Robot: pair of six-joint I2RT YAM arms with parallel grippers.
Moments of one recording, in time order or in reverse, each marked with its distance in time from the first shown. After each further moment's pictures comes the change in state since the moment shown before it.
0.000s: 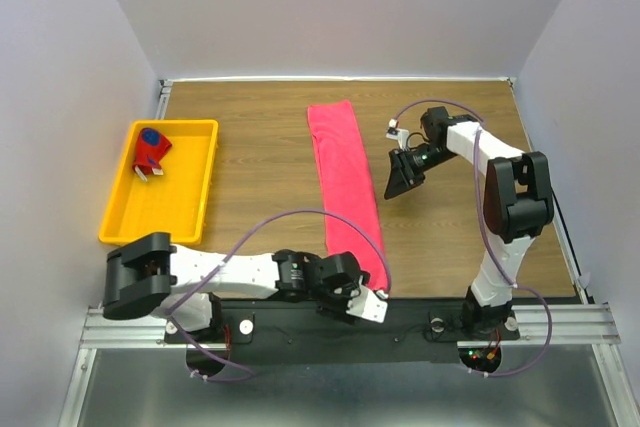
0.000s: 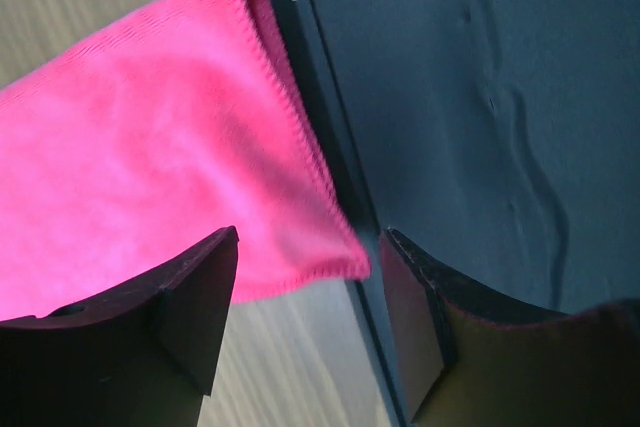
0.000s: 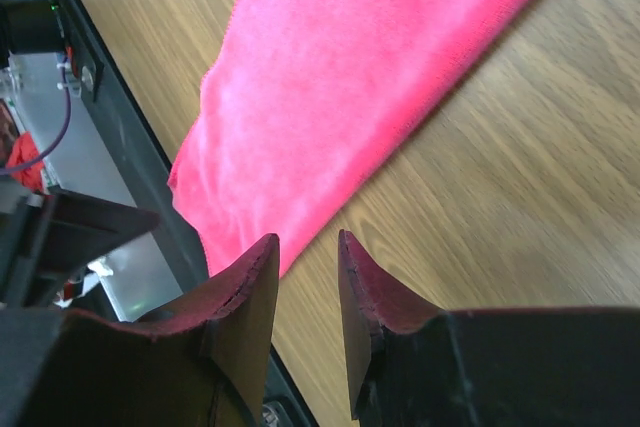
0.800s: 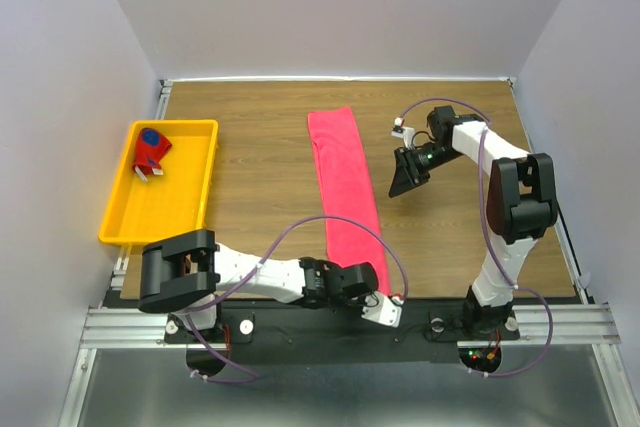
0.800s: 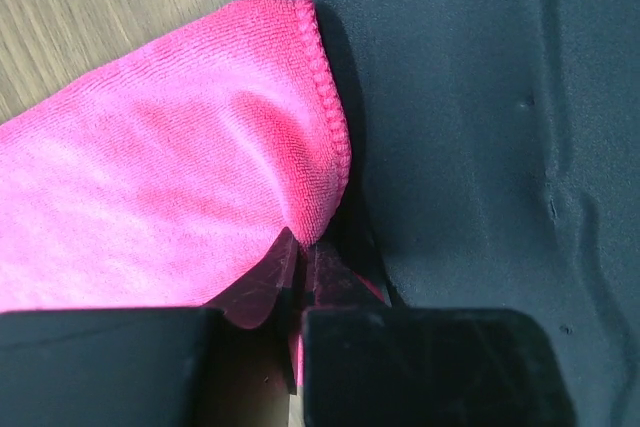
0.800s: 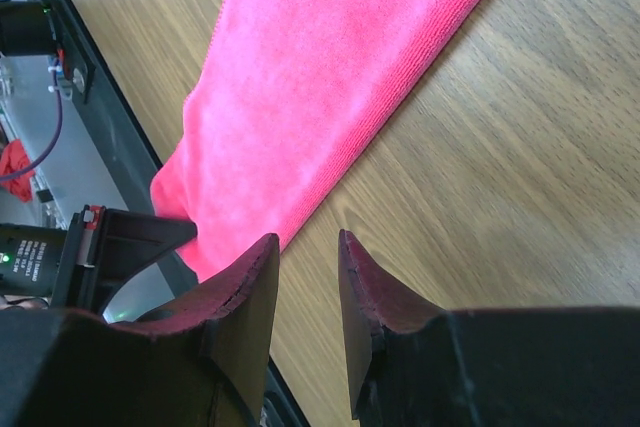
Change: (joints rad) left arm -0.061 0.234 0.046 0.151 -0.106 -0.026; right arm -0.048 -0.014 -0.006 -0.008 0.003 -0.035
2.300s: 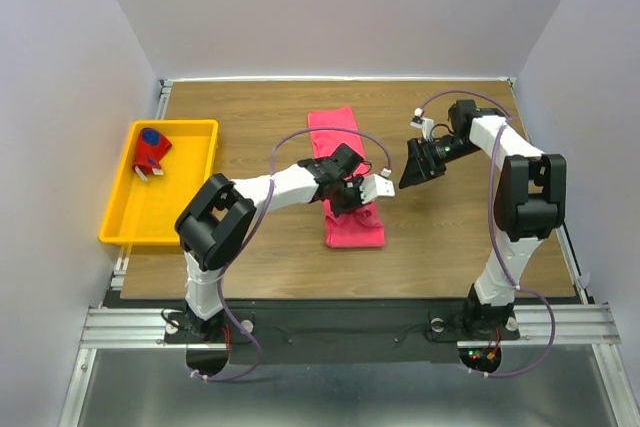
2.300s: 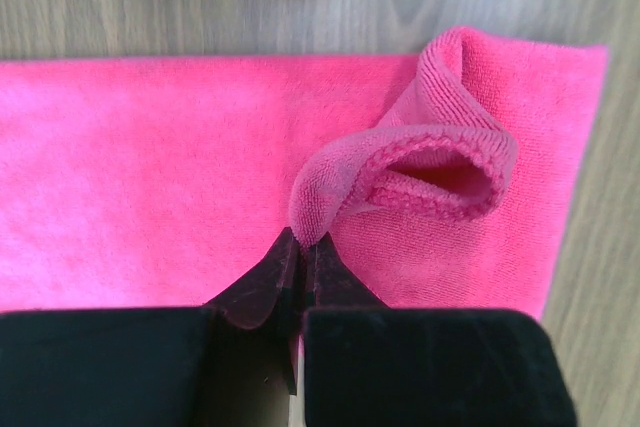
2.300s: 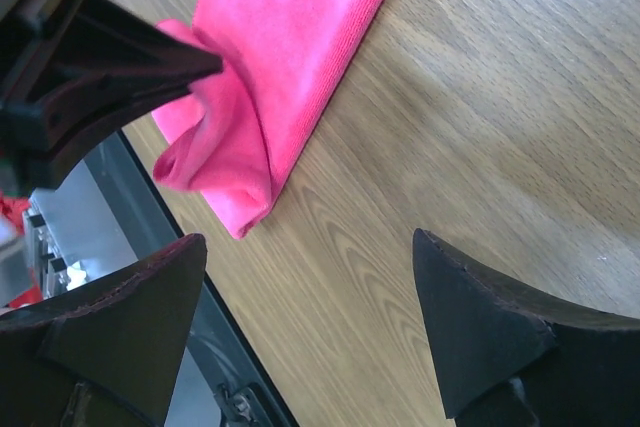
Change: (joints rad) left arm 0.621 0.304 0.518 -0.257 0.298 0.098; right arm -0.117 0.005 0.057 -0.058 0.000 -0.063
